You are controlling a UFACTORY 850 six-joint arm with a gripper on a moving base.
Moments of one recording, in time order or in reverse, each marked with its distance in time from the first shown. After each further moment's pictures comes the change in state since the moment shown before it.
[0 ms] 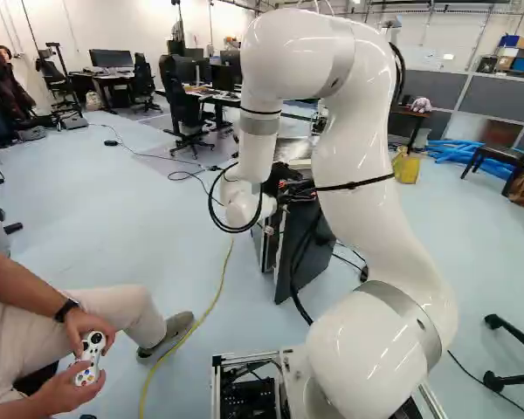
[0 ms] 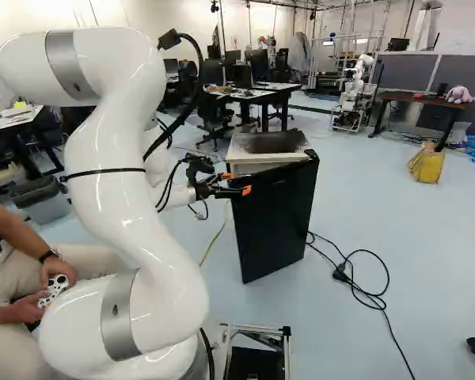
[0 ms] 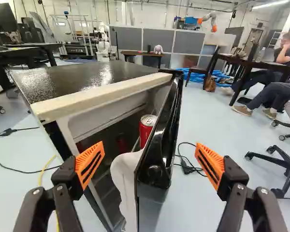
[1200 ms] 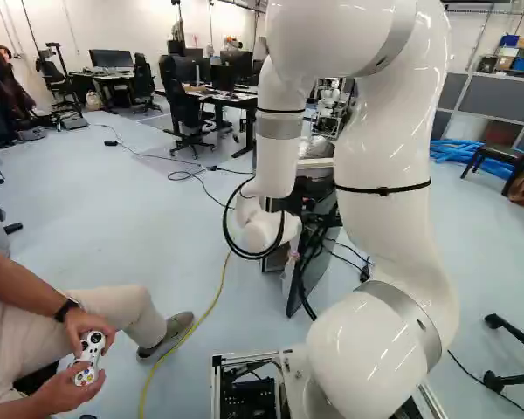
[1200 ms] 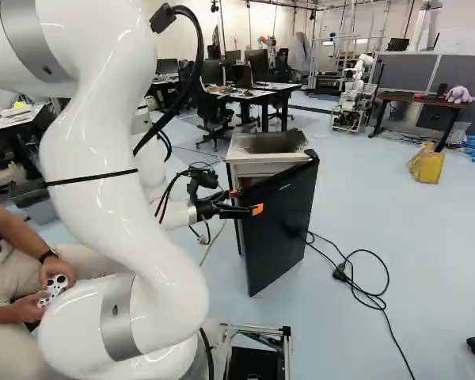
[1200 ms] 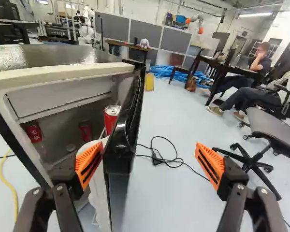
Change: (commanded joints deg) arm -0.4 9.8 17.4 4.1 1.2 0.0
